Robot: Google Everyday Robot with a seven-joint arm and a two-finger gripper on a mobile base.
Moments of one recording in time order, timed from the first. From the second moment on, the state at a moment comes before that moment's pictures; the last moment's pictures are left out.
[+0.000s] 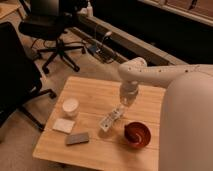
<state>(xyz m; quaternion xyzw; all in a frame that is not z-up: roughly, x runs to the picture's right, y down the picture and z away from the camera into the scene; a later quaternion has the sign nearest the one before) 0.130 0.086 0.814 -0.12 0.31 0.87 0.36</state>
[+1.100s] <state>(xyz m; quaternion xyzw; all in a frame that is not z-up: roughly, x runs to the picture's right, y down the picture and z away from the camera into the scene) 0.124 0.039 0.843 -0.10 0.26 0.88 0.39</state>
